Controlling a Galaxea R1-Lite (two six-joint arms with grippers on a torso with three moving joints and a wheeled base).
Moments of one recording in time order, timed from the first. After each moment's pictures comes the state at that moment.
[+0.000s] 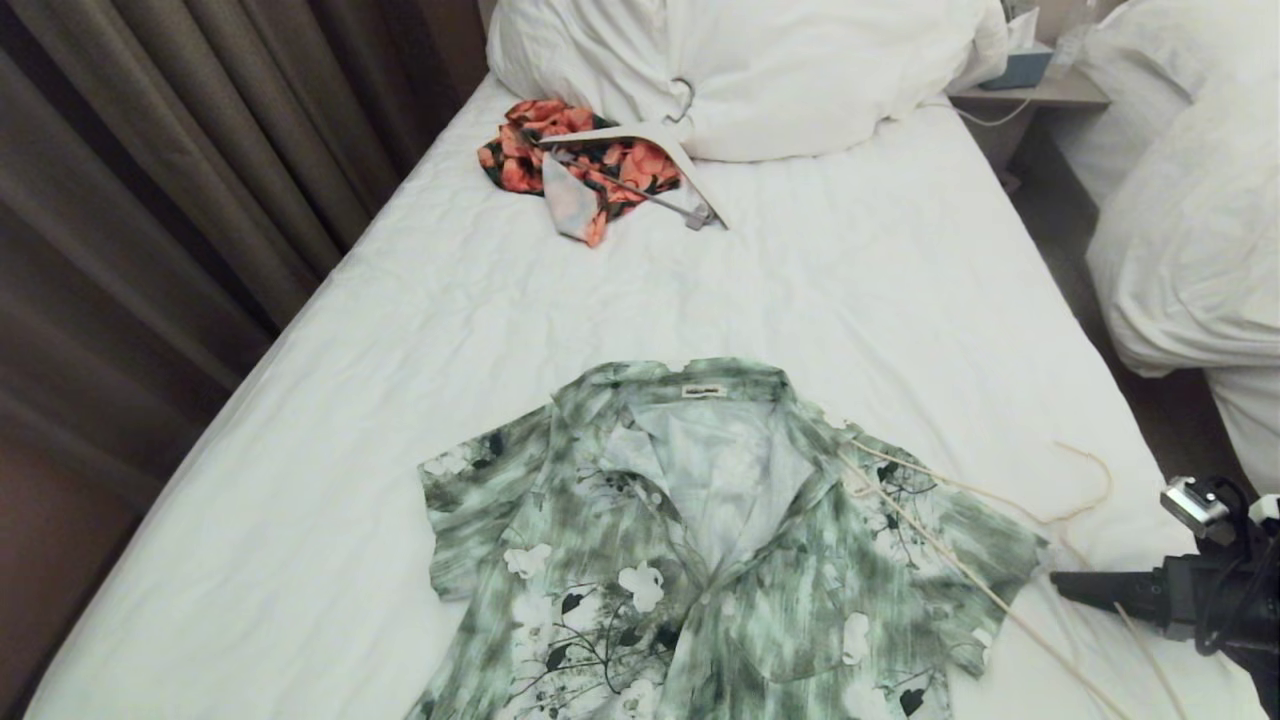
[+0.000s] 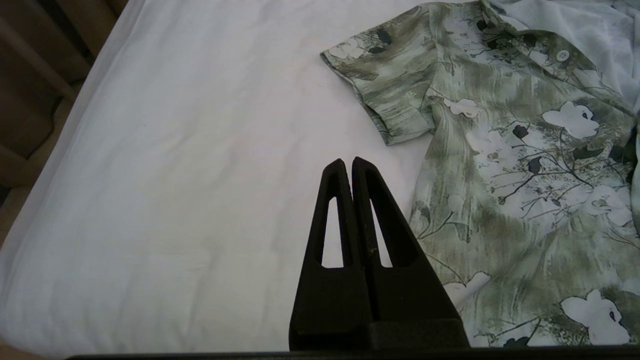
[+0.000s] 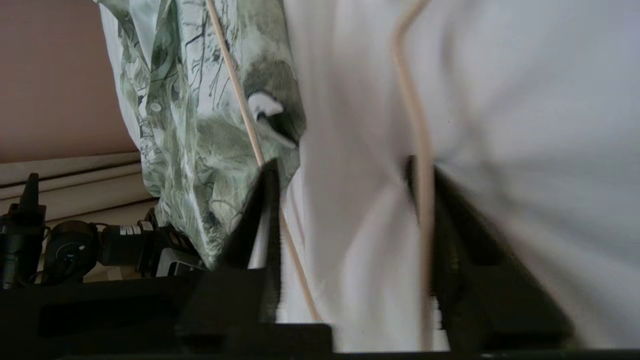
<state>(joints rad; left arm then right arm) 0.00 0.00 0.00 0.01 -0.01 0.04 -0.47 2.00 -0.70 -0.07 1.14 -0.26</state>
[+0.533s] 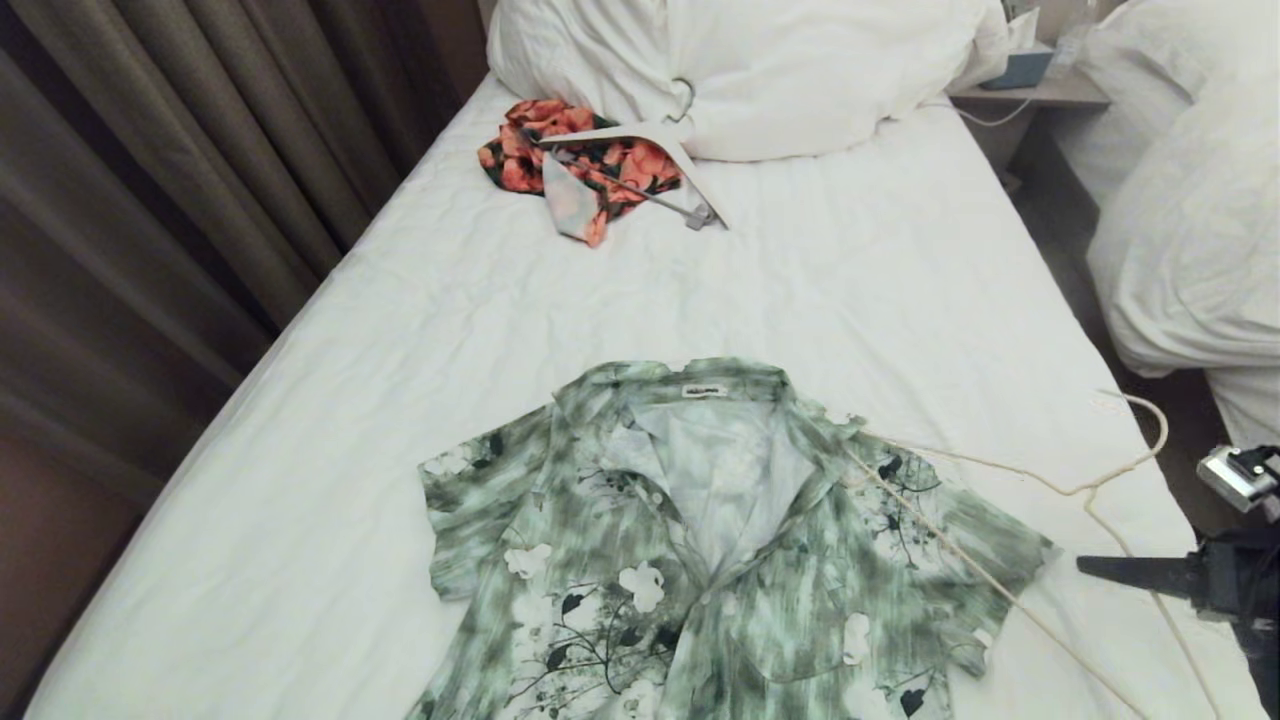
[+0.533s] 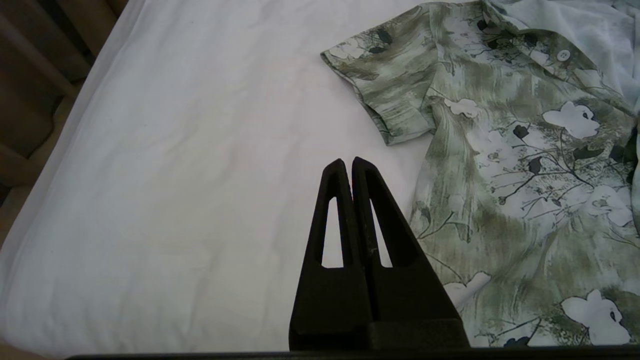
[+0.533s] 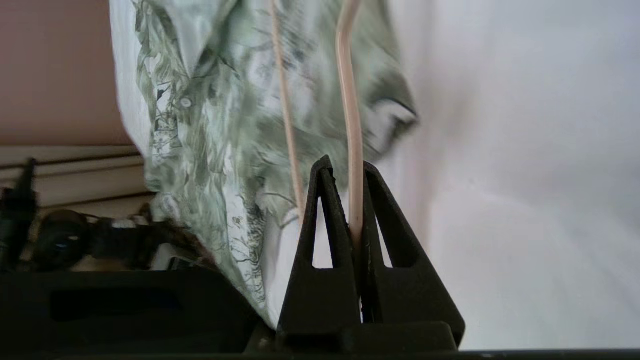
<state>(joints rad) 0.00 0.00 0.00 0.01 -0.01 0.04 -0.48 1.79 -0.70 0.00 1.14 -0.28</state>
